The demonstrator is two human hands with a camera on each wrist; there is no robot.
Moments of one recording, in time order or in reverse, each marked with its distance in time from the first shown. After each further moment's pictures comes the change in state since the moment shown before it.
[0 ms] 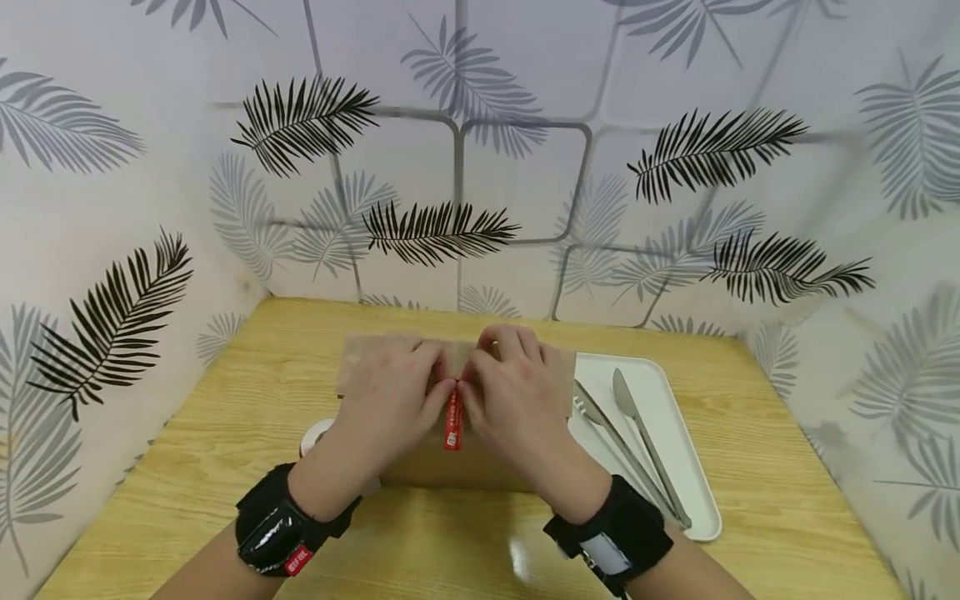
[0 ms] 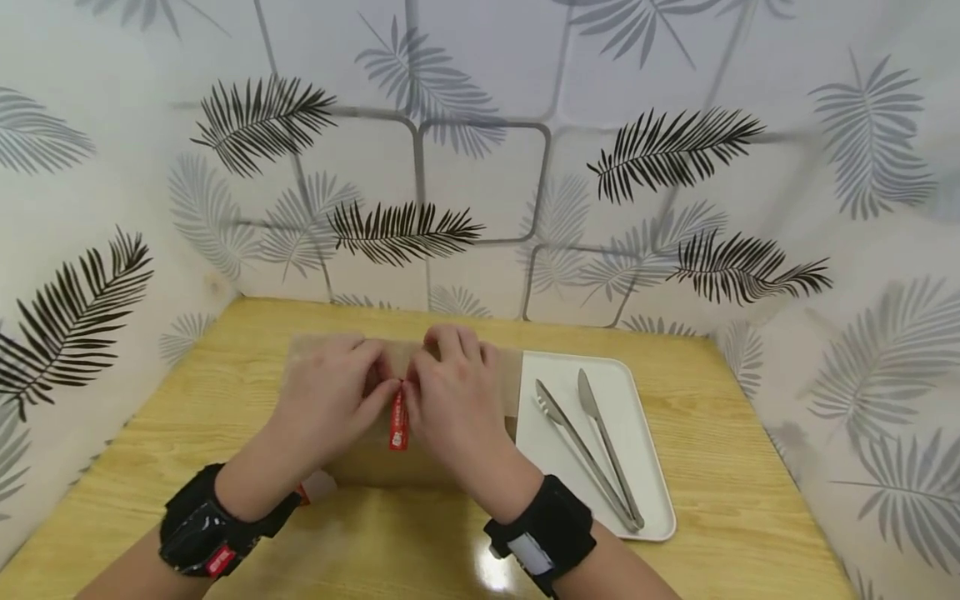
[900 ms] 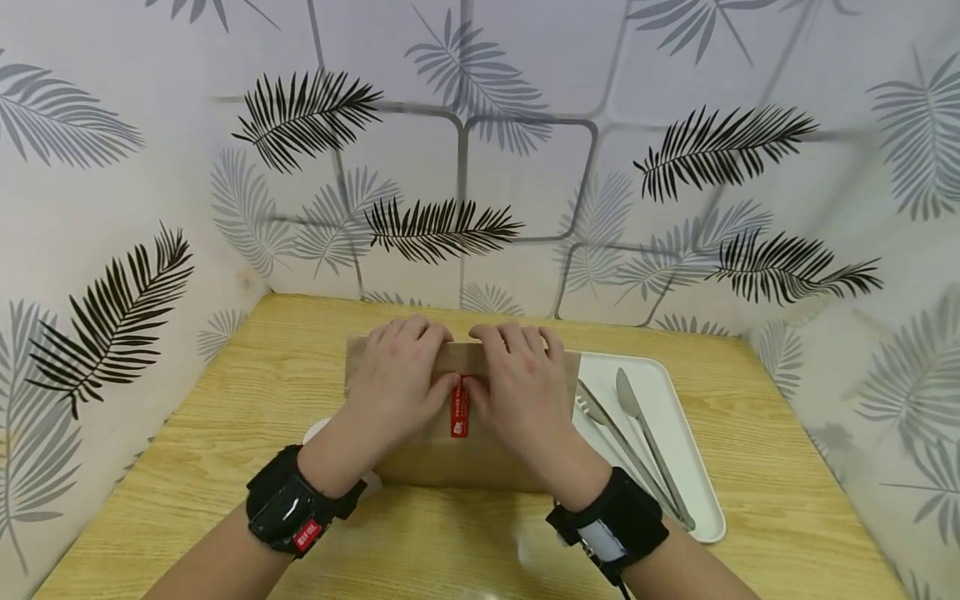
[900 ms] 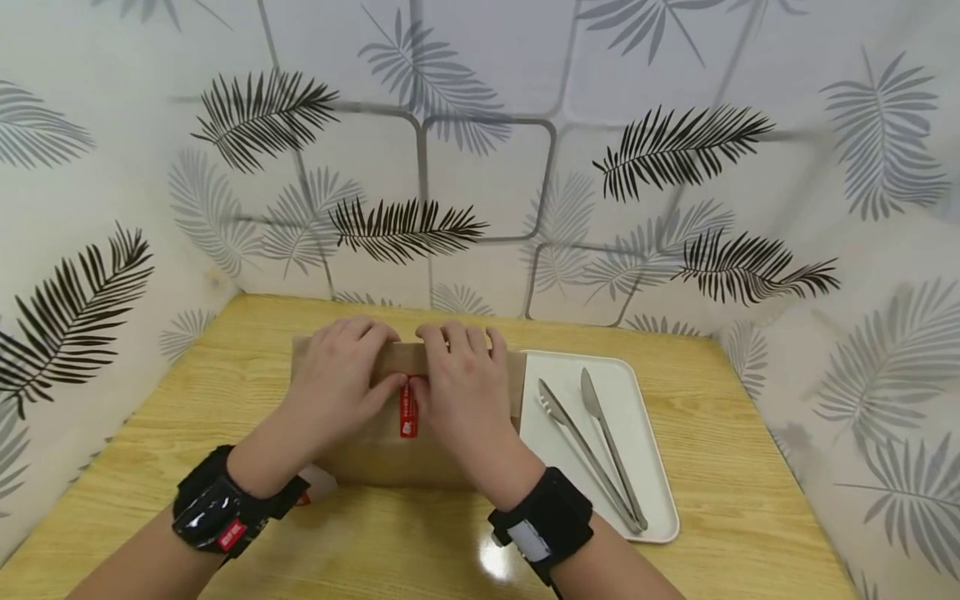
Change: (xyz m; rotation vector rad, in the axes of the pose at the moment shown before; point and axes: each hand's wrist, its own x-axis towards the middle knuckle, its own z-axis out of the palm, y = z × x) left_hand 0.013 -0.010 0.010 0.036 -0.081 -0.050; right_hand 0.007 0.009 0.013 -0.064 -0.012 0.009
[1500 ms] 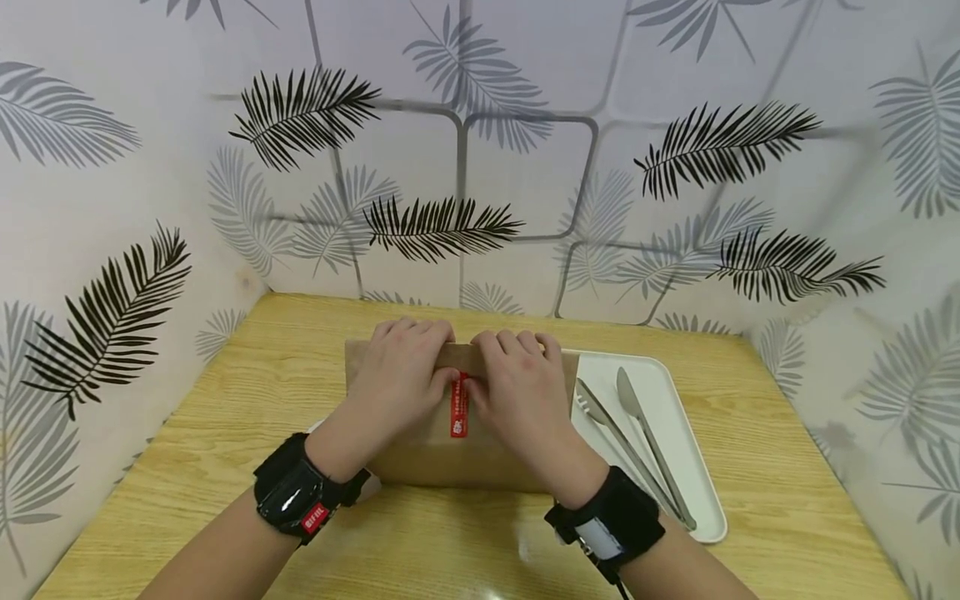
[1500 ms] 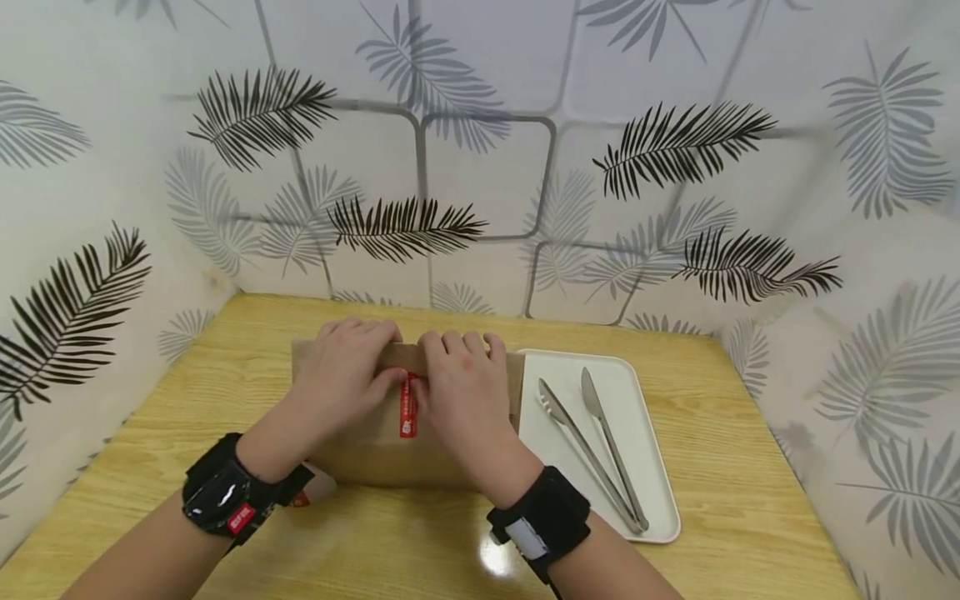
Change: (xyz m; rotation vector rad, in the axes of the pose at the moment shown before) left_hand 0.010 -0.006 0.007 -0.002 -0.035 0.031; right_hand 0.000 0.002 0.006 -0.006 -0.073 0.010
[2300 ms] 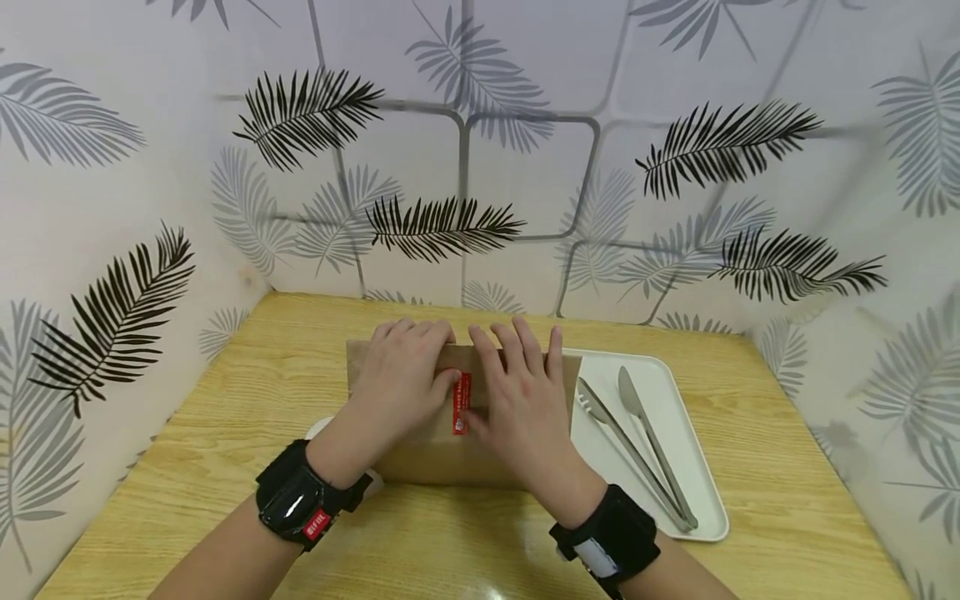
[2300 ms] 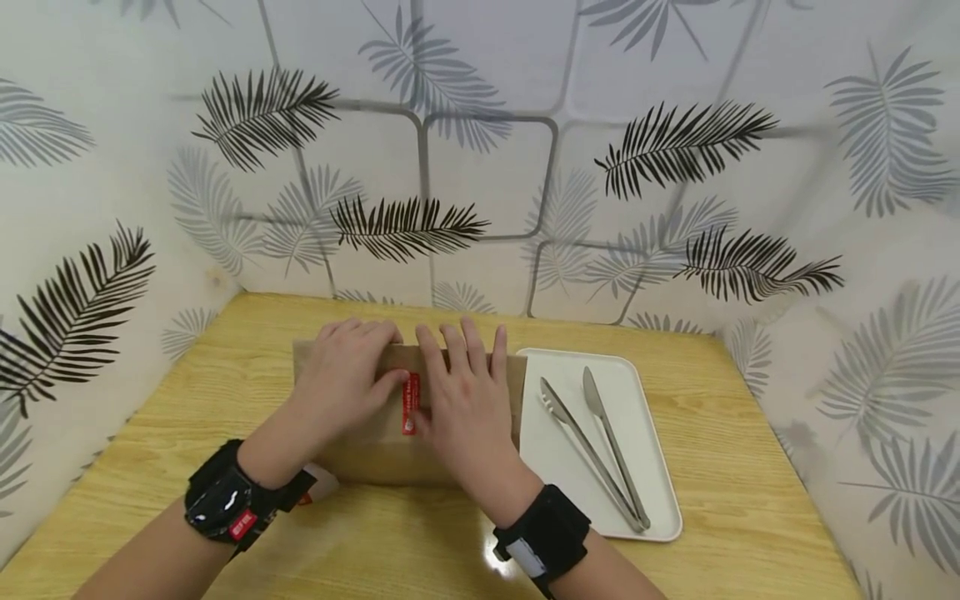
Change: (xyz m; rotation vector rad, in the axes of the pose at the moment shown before) left_hand -0.005 0.002 0.000 0.021 0.012 -0.018; right_hand -0.020 0.001 0.015 -0.136 0.014 -0.044
